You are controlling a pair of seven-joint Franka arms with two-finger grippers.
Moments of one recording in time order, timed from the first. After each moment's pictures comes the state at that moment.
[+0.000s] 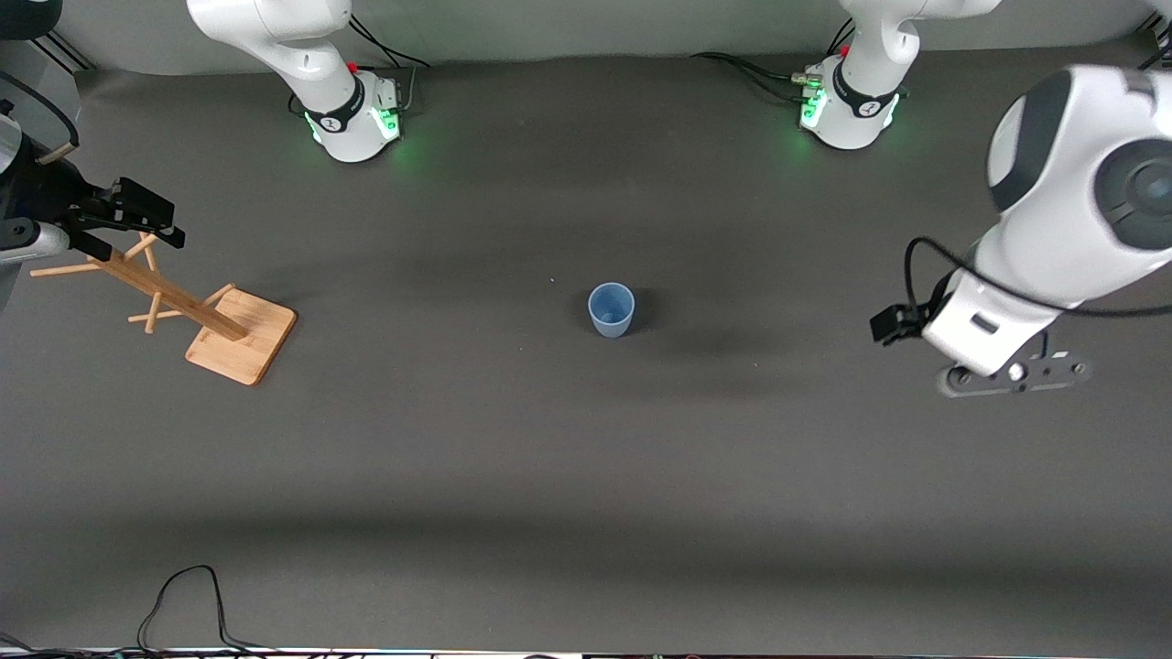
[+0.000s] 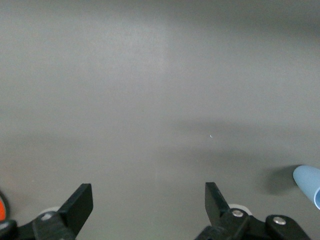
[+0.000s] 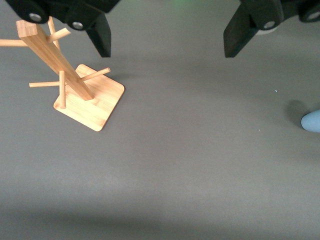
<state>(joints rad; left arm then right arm) -0.07 0.19 -0.16 -1.51 0.06 1.61 -0.34 0.05 -0.13 -0.07 -1.74 0.06 1.61 -0.12</state>
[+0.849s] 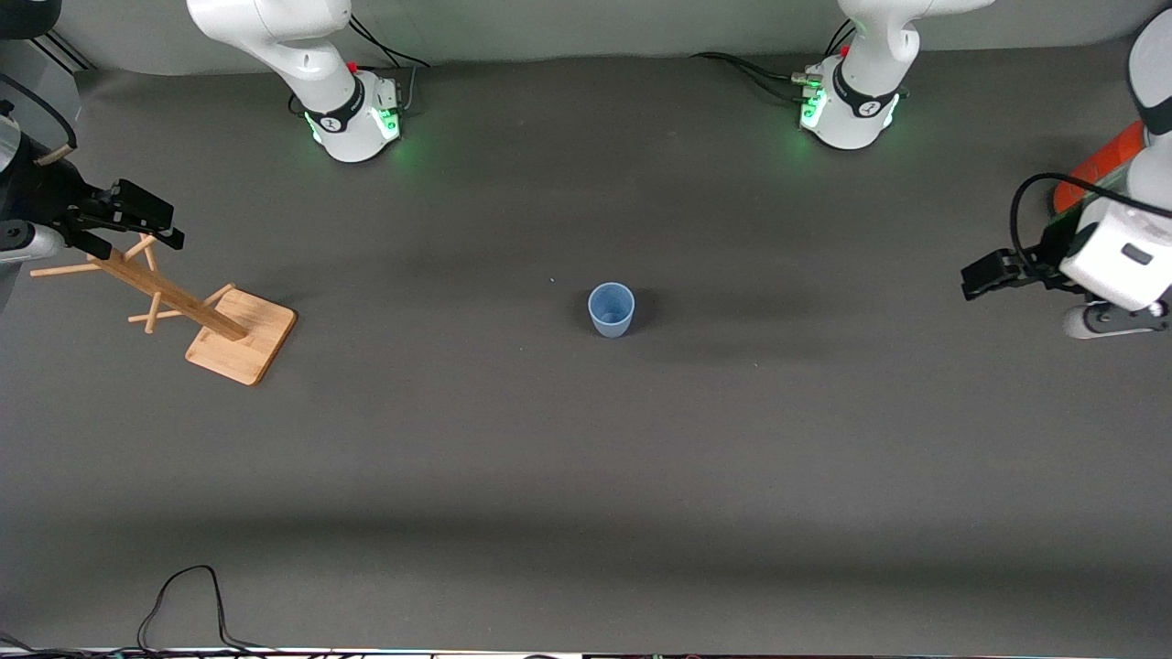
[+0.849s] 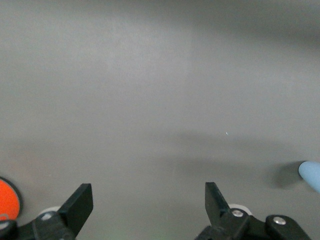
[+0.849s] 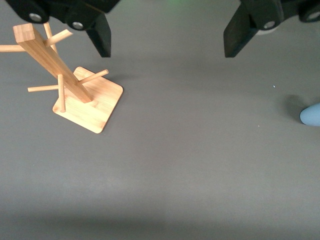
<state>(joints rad) 0.07 0.06 -0.15 -1.59 0.02 1.62 -0.20 0.06 -0.13 -0.07 -1.74 0.06 1.61 -0.08</state>
